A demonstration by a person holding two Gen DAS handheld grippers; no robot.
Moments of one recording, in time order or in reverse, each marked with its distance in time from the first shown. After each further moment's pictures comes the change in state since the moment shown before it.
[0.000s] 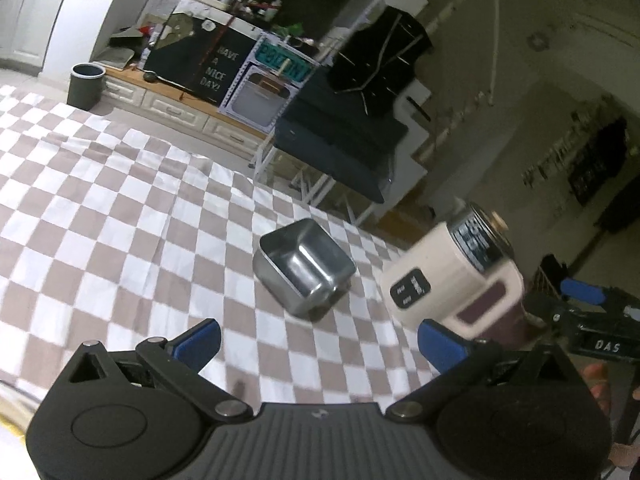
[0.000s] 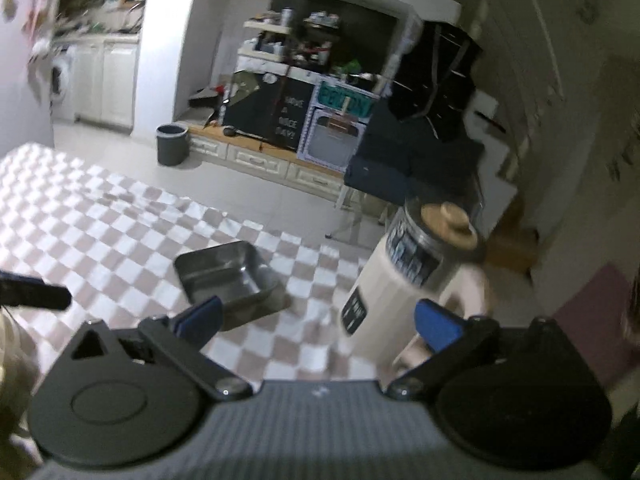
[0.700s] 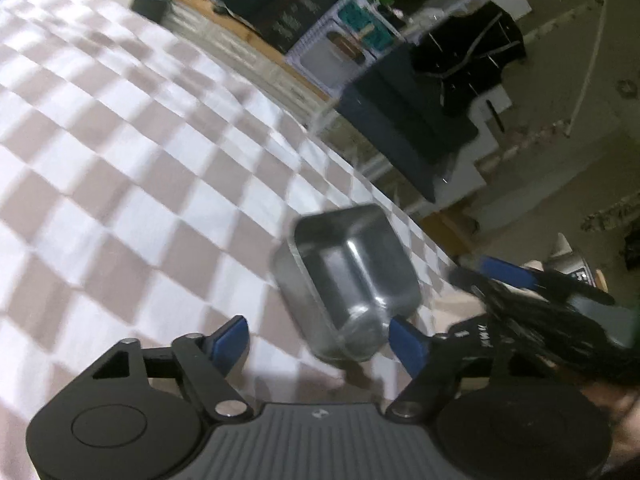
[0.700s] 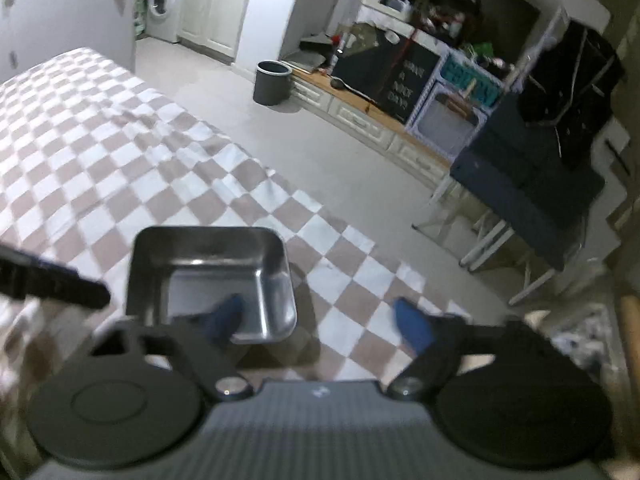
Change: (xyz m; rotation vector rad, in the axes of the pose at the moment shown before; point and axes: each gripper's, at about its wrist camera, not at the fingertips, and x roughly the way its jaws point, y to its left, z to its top) left arm 0.145 0.033 0.020 -0.271 0.110 0.070; right arm 0.209 0.023 0.049 -0.257 0.120 0.256
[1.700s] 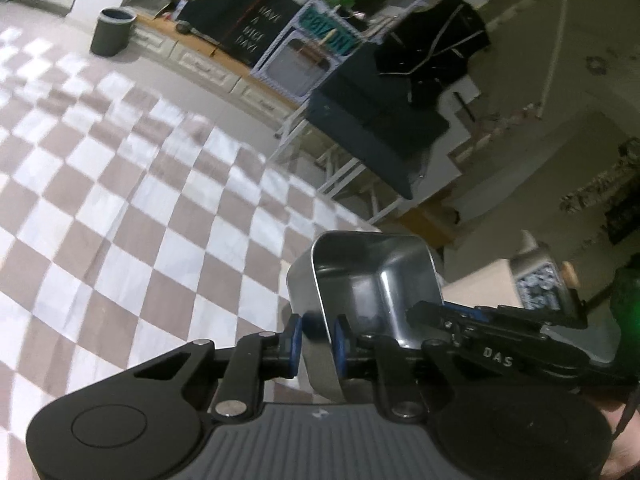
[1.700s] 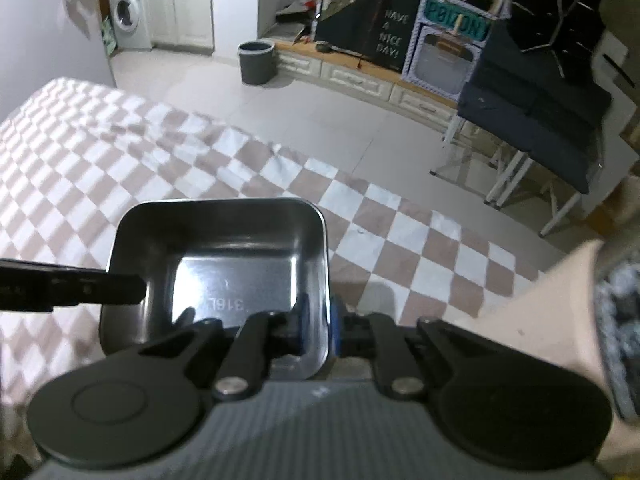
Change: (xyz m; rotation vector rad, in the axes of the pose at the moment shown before) left arm -0.037 -0.025 0.016 0.124 -0.035 -0.030; right arm -0.020 0.005 -0.010 0.206 0.092 0.093
